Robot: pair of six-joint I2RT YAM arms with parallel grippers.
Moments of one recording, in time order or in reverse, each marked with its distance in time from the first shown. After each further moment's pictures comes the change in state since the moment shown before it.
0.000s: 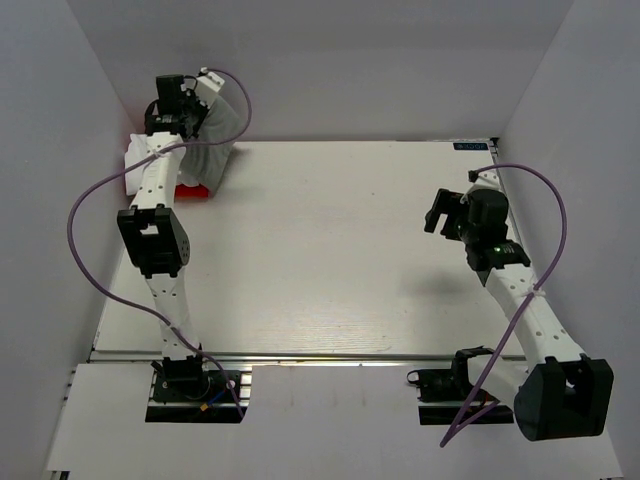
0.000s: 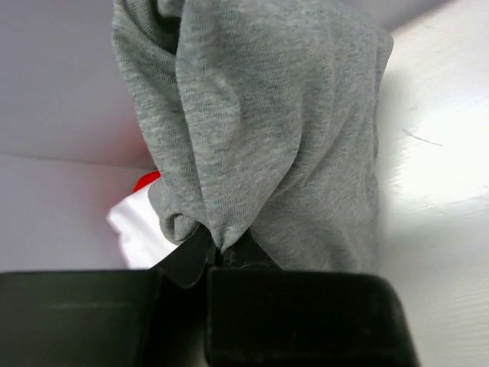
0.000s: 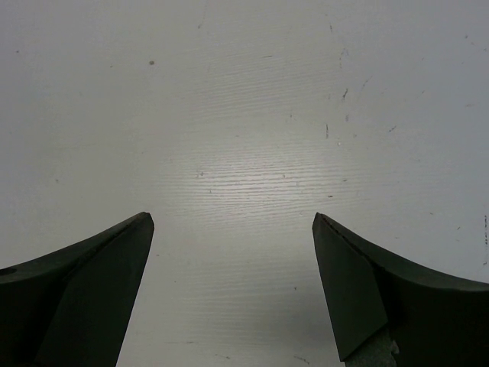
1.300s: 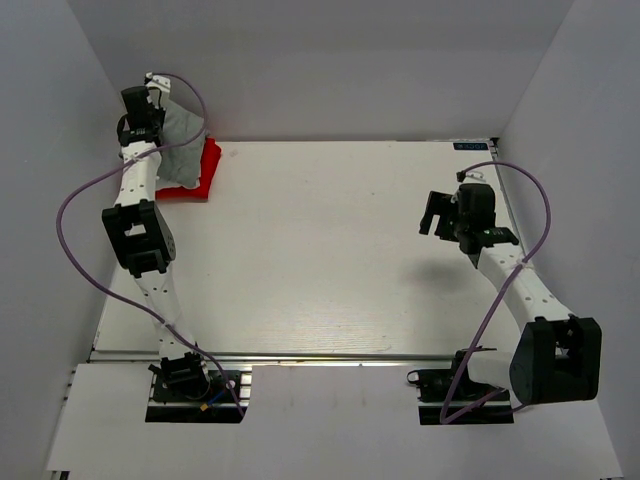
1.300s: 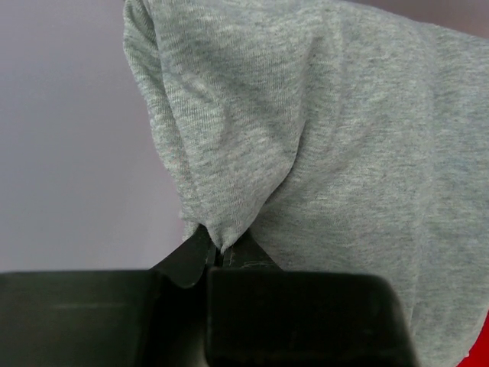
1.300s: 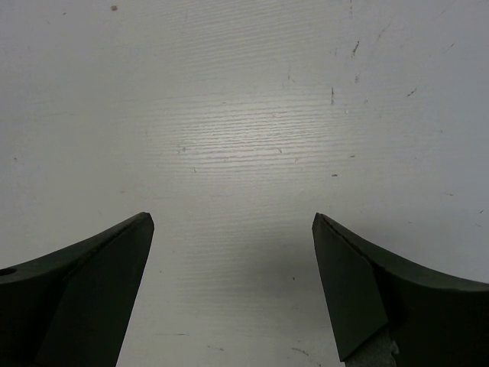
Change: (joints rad) left arm 0.180 0.052 -0.066 0.243 -0.209 -0.153; right arm 0.000 0.182 0.051 -0.048 -0.008 0.002
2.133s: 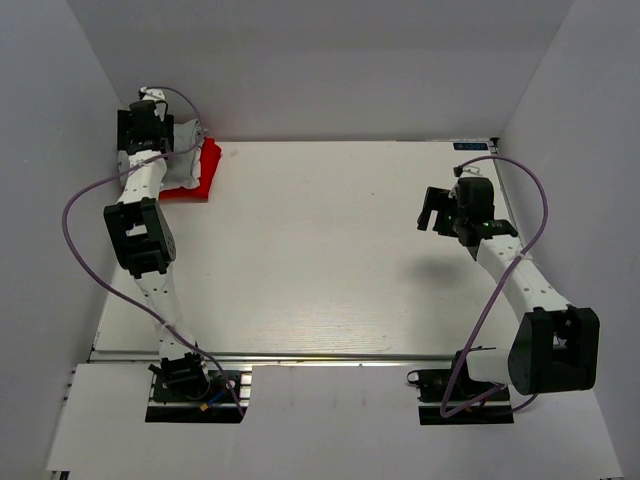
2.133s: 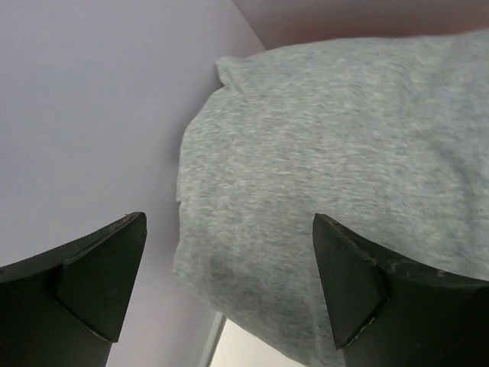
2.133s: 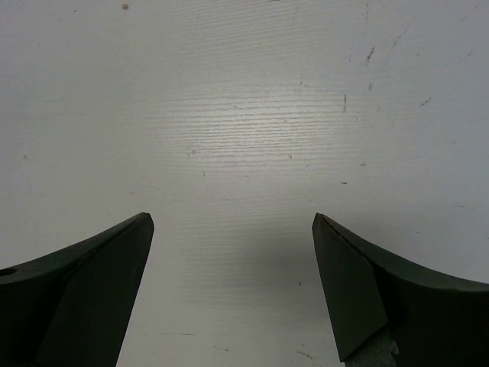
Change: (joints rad) left arm -0.008 -0.016 -0.182 0.147 -0.186 -0.134; right arm 0.000 0.057 0.064 -0.035 -0.031 -0.008
